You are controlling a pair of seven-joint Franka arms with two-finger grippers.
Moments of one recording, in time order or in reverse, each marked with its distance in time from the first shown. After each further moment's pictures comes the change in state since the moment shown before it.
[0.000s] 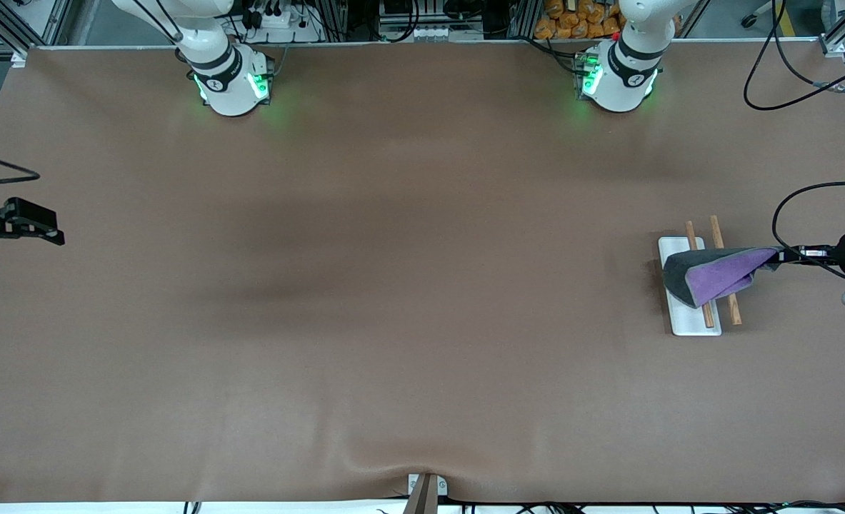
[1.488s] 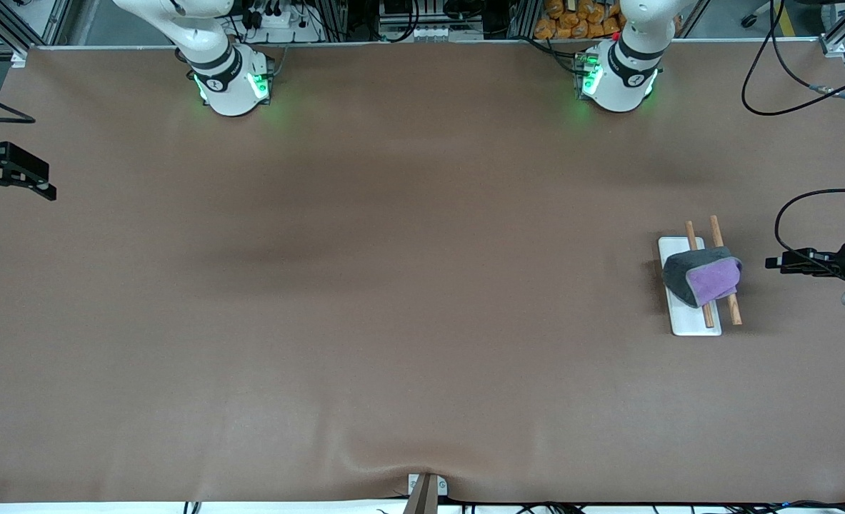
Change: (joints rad) left arm 0.038 0.072 0.001 0.028 0.000 0.072 0.209; right arm -0.027 -0.150 0.024 -0.091 -0.001 -0.034 0.035
